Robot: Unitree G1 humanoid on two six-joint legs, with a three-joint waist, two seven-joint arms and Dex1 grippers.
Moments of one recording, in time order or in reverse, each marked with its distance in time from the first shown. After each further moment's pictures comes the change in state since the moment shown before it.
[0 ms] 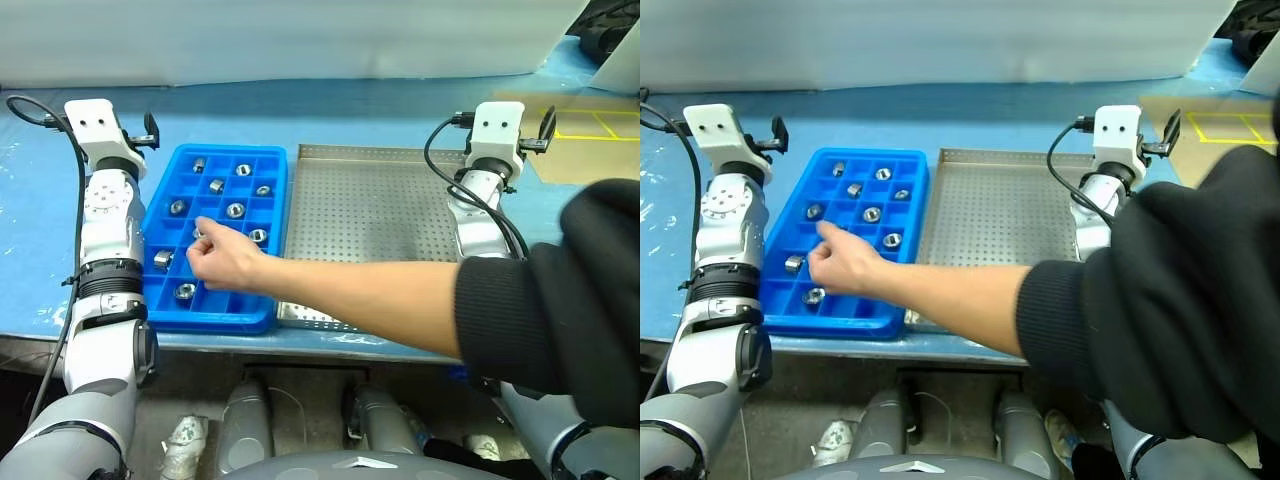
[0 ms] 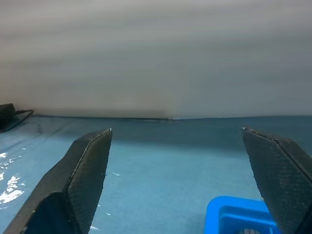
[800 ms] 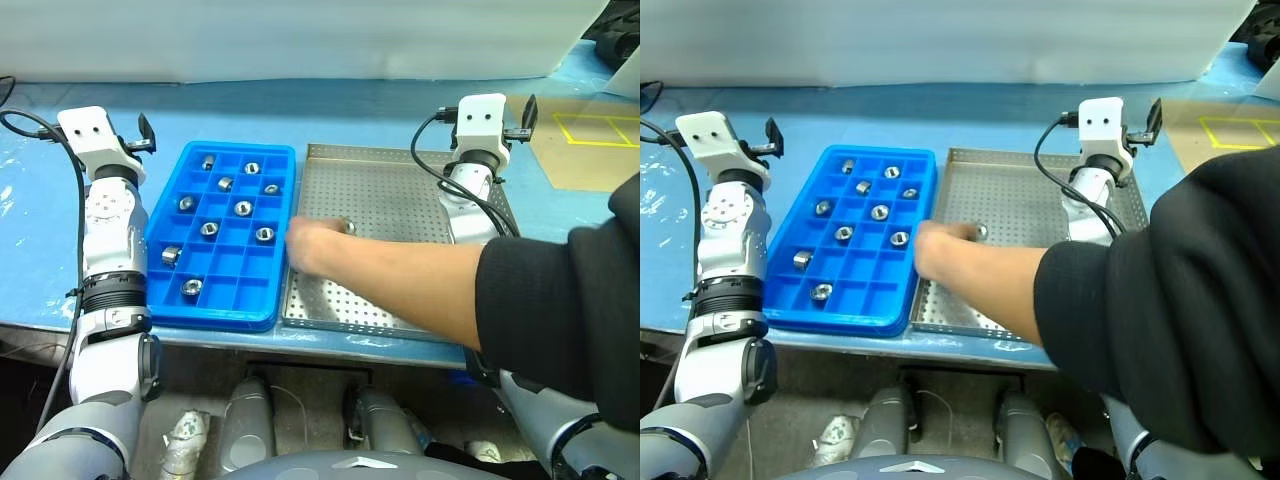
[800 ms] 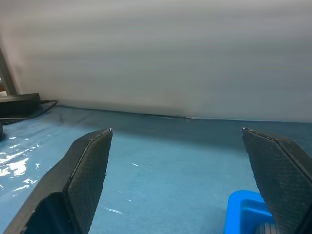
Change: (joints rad) left arm 0.065 -0.038 0.021 -0.105 -0.020 0.028 0.059; right arm -0.059 -0.012 0.042 0.082 0.001 -0.036 0.025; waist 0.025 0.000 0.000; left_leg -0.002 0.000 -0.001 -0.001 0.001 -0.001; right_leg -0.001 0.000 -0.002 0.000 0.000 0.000
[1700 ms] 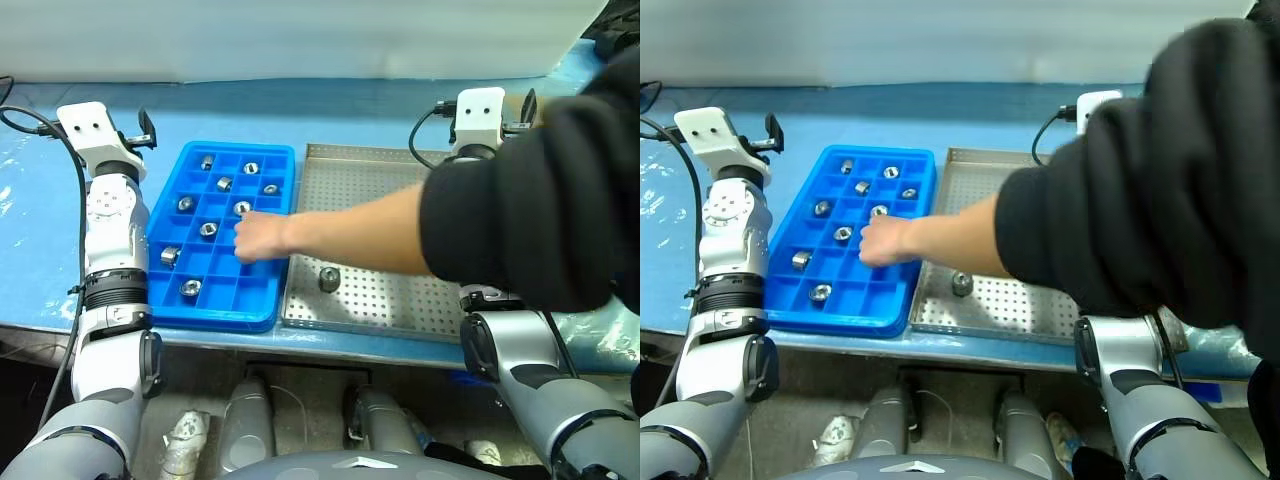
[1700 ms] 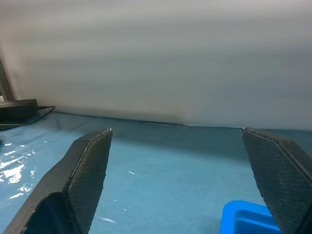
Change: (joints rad) left arm -0.014 -0.001 -0.001 0.004 0.007 -0.024 0.001; right arm -0.034 0.004 0.000 0.035 0.000 -0.017 -0.013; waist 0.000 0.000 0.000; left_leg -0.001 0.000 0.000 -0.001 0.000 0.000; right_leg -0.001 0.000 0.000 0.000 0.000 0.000
